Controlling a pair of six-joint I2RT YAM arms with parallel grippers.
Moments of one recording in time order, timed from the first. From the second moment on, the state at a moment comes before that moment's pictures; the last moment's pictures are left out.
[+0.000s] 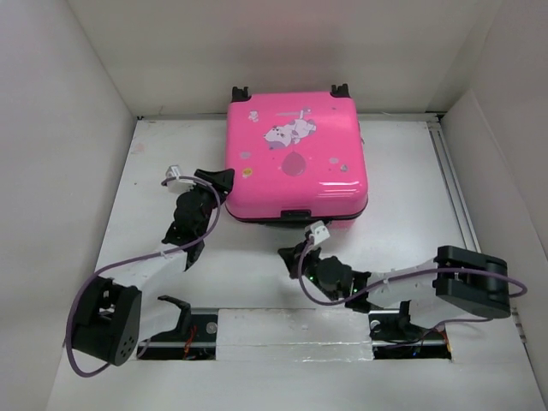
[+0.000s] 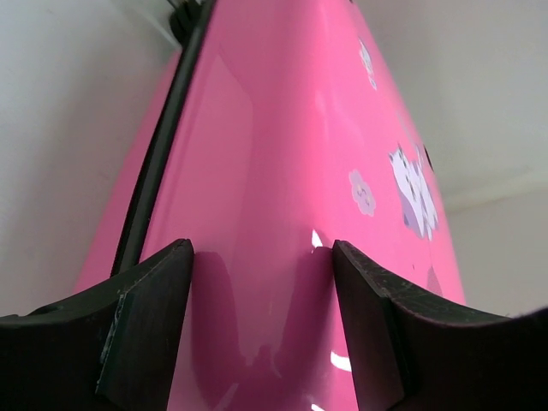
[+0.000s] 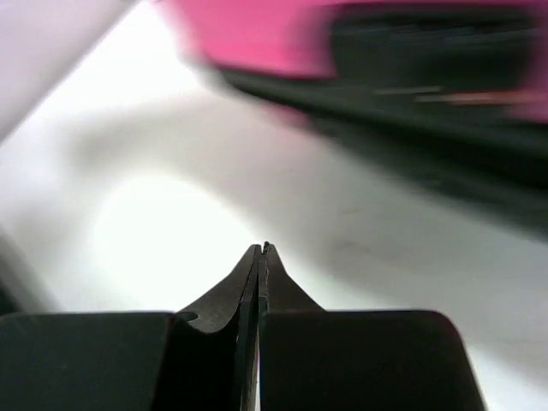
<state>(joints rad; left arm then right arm) -0.34 1.15 0.42 0.63 -0.21 -1.05 1.25 1.40 0.36 0.87 0.60 0.44</state>
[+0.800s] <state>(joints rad) -0.43 1.02 0.40 0.48 -0.12 -1.04 0.77 0.70 0.27 0.32 0.50 0.63</state>
